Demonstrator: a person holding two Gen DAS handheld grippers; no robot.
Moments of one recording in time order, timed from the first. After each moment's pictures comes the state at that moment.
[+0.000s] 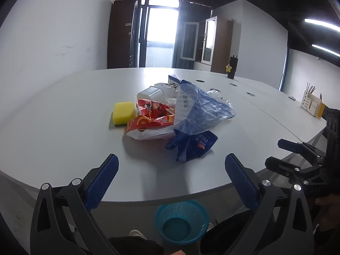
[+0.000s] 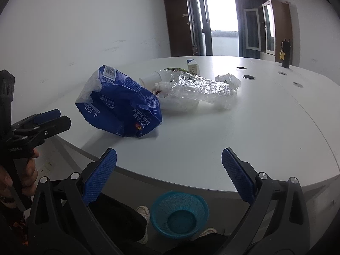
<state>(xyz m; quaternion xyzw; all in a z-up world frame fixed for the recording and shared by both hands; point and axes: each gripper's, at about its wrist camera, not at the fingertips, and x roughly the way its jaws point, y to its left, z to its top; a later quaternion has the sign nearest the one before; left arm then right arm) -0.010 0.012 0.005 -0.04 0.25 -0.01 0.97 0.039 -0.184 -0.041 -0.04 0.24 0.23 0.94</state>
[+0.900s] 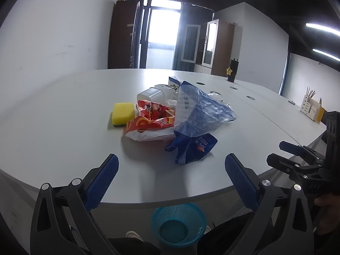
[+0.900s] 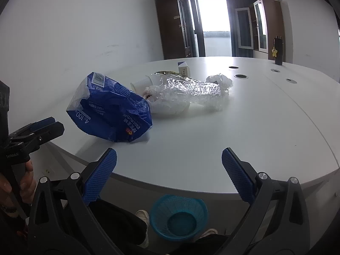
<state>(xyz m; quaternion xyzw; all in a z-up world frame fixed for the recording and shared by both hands) -0.007 0.013 0.002 -0.06 0.25 0.00 0.97 0.045 -0.197 -0.038 -0.02 0.24 0.21 0.95</state>
